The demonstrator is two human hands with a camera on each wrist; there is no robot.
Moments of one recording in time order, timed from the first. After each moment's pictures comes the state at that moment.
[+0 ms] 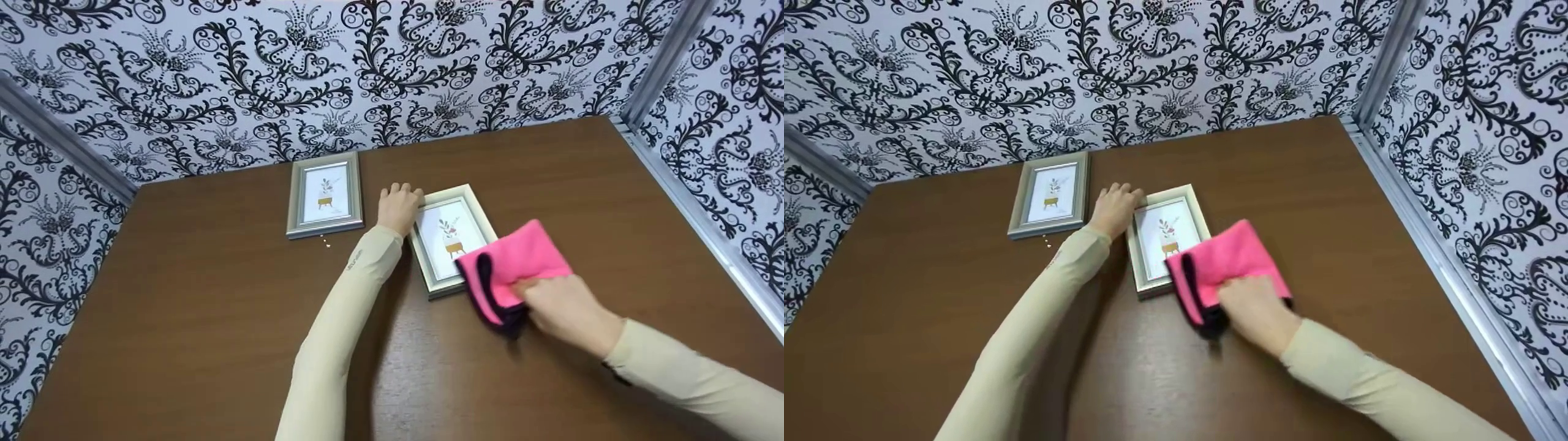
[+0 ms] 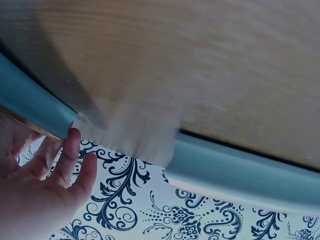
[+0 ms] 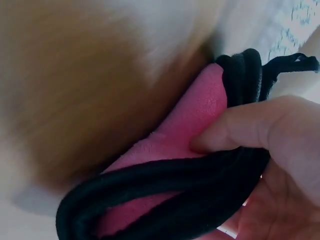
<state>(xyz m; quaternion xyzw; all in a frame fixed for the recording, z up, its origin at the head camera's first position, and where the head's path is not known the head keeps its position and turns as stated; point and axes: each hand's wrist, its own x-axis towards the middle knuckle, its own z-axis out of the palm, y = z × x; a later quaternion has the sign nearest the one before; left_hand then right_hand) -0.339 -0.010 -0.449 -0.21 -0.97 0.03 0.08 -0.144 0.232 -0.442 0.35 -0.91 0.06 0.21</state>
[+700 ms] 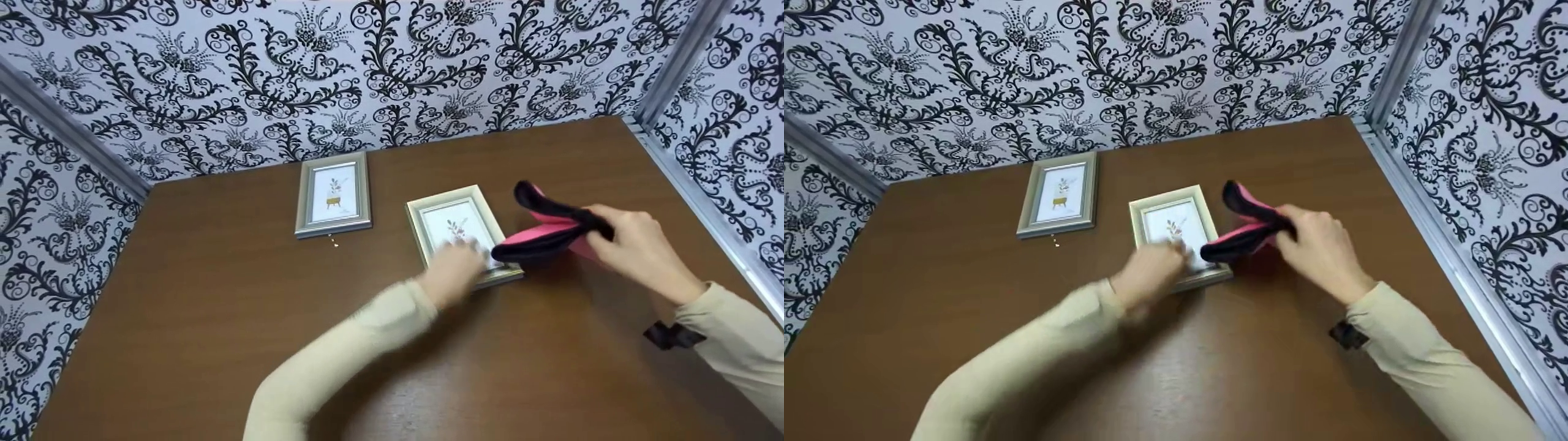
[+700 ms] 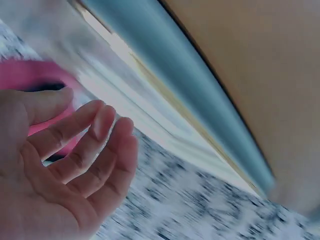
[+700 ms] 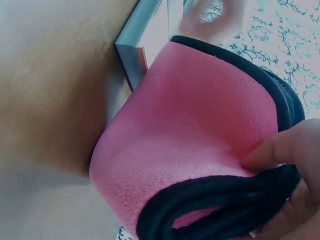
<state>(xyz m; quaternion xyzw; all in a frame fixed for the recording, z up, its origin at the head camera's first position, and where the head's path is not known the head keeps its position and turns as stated) -0.218 0.034 -0.427 -0.38 -0.91 0.11 0.12 -0.179 0.297 -0.381 0.14 -0.93 0.28 0.17</state>
